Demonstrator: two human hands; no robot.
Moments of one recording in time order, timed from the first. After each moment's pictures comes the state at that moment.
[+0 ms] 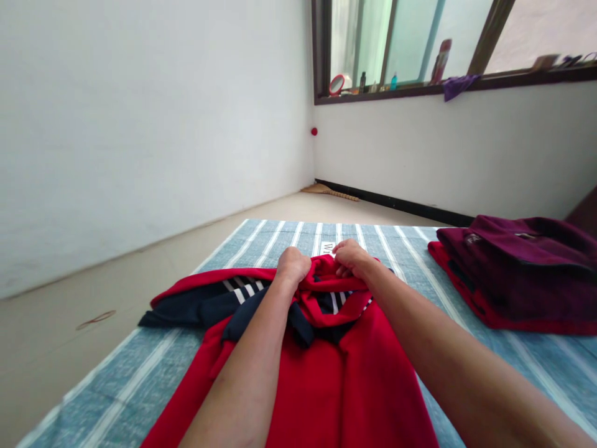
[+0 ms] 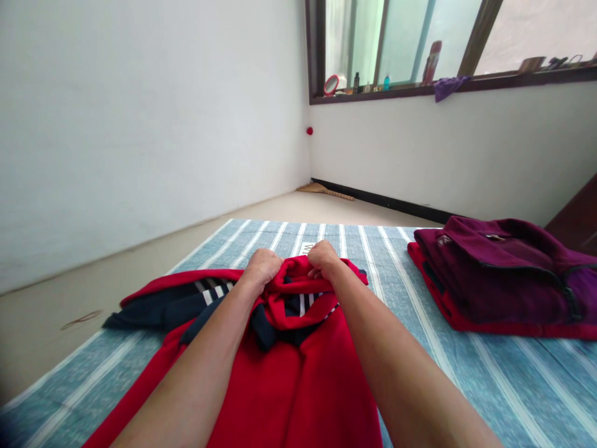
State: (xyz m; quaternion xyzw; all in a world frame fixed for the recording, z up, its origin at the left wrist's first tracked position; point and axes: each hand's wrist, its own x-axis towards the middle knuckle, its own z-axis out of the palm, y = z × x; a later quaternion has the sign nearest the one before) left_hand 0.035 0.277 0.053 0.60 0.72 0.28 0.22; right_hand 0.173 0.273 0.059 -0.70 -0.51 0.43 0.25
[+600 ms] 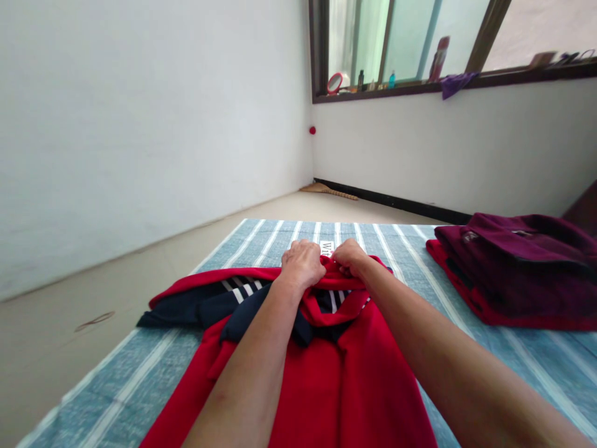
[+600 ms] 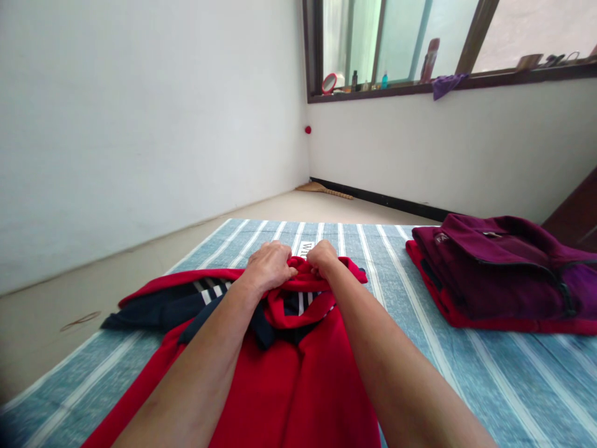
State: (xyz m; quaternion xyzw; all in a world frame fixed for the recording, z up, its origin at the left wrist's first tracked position) left_hand 0.055 0.247 0.094 0.77 0.62 0.13 0.04; right_hand 0.176 0.282 0.049 -0.74 -0.52 0.38 0.21
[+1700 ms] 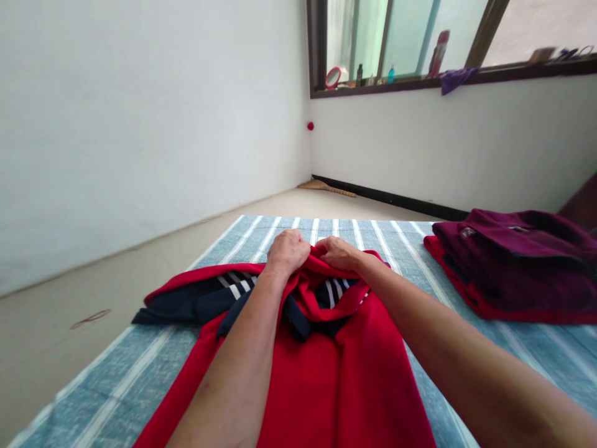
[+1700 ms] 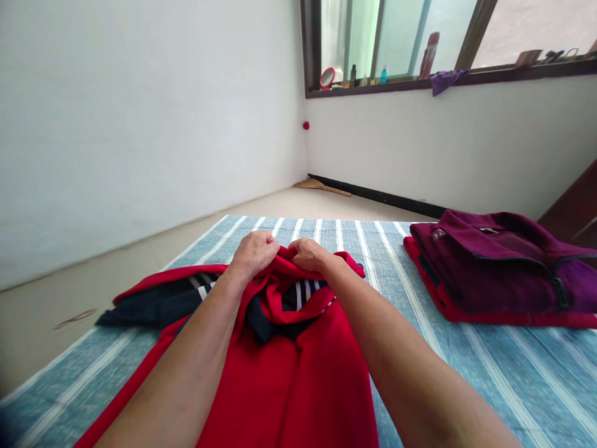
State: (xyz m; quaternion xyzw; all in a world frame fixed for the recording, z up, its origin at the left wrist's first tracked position) left_hand 0.036 0.266 0.092 0.71 0.67 0.20 0.07; right_hand 0.179 0.269 0.065 -0.51 -0.79 0.27 0.20
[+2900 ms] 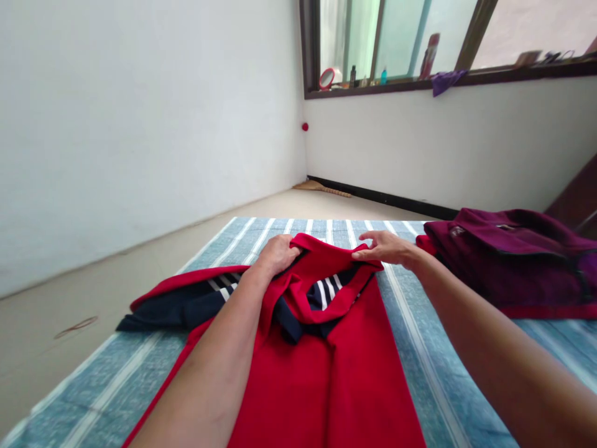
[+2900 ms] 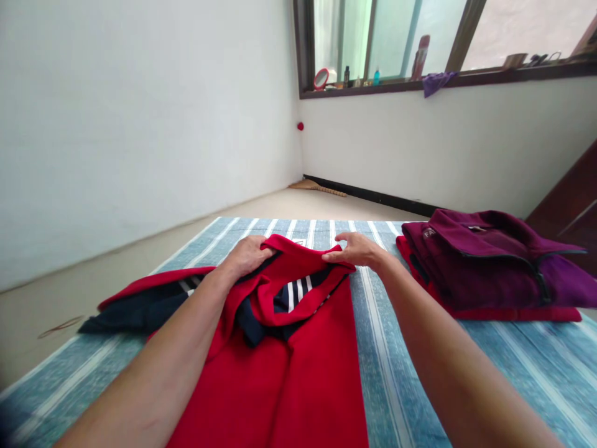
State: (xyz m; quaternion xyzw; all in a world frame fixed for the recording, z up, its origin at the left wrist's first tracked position) left_hand 0.015 0.294 0.072 0.79 0.56 0.20 0.13; right_hand 0.289 0.244 0.074 -0.64 -0.65 0.29 0.28
